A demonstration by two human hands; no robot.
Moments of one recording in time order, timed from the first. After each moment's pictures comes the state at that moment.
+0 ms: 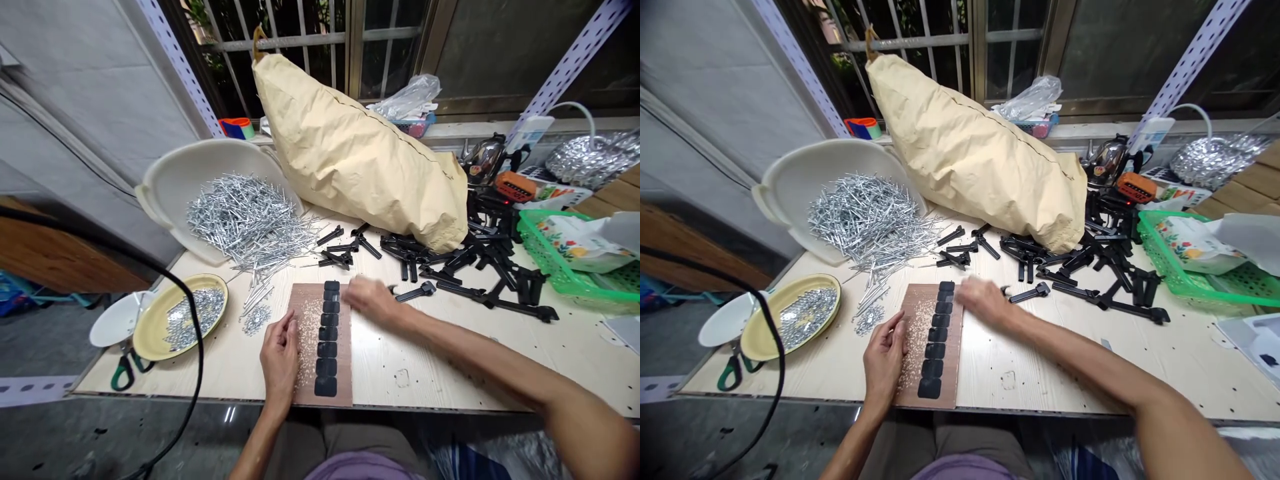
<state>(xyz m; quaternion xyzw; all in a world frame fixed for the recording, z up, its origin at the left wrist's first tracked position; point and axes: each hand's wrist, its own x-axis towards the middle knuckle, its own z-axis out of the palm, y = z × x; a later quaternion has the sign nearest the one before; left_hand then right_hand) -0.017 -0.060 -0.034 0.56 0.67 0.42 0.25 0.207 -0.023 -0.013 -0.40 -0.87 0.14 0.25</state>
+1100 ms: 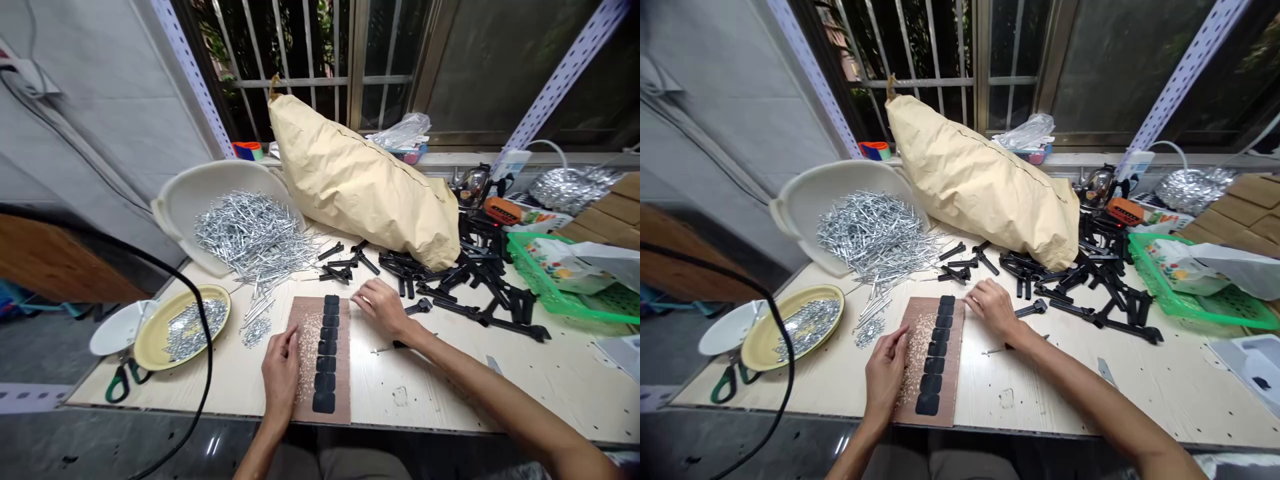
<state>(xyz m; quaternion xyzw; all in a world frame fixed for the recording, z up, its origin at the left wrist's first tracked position) -0.016 -0.062 -0.030 0.58 0.65 0.43 0.23 0.231 0.004 -0.008 -0.52 -0.82 0.00 0.24</state>
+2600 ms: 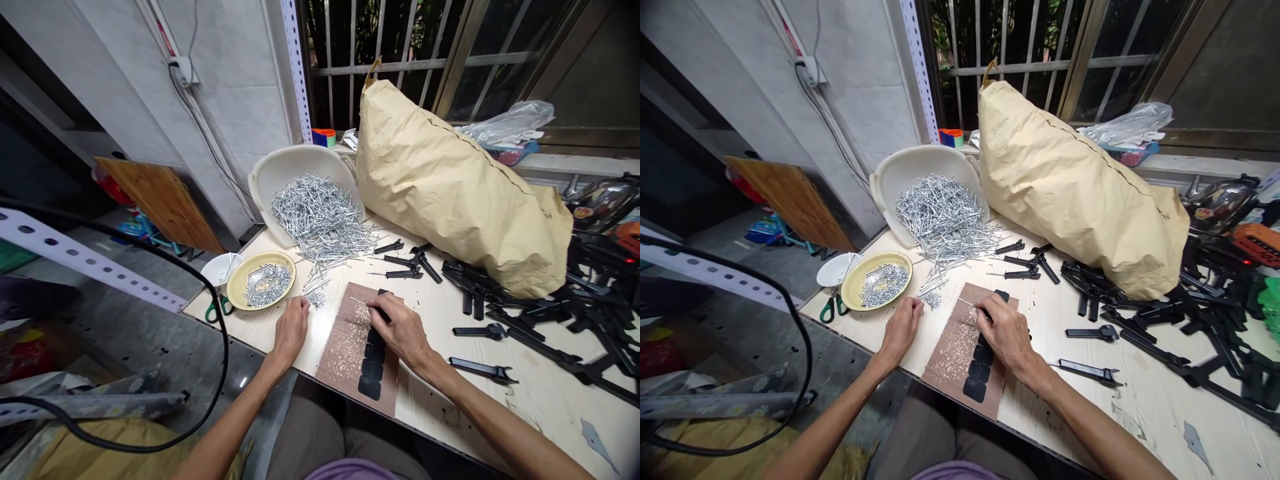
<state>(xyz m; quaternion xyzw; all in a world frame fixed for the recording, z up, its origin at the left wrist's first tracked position) -0.109 -0.045 -0.029 0.64 0.71 0.26 0.12 0.135 -0.031 0.005 -0.47 -0.80 0.16 0.33</state>
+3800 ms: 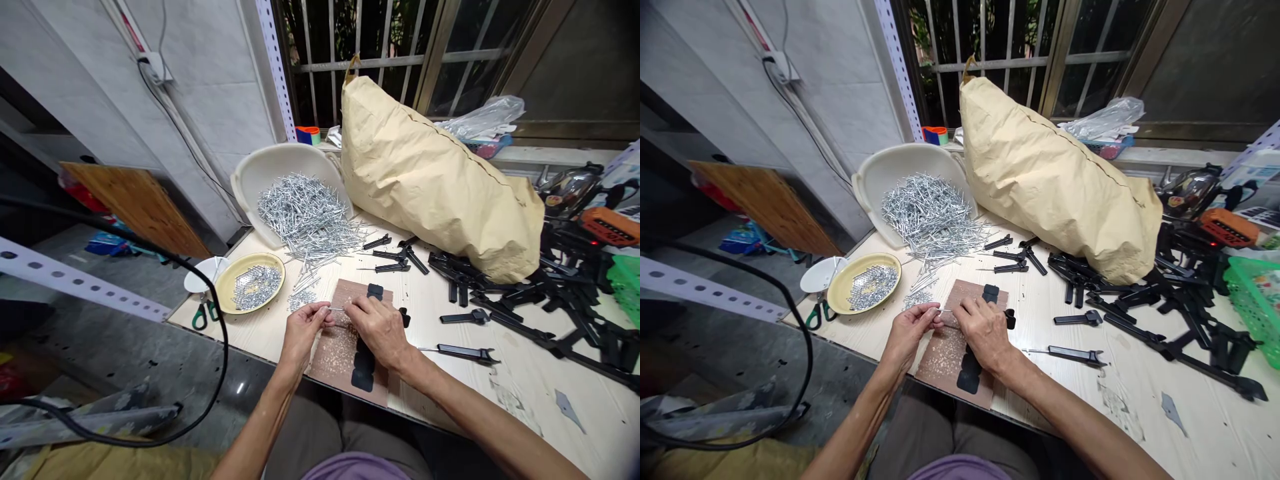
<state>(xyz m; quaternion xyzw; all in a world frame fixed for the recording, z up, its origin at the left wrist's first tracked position) -0.052 -0.057 -0.003 0.32 0.54 0.54 0.56 0.117 -0.044 0.016 -0.45 -0.87 -0.09 0.21</state>
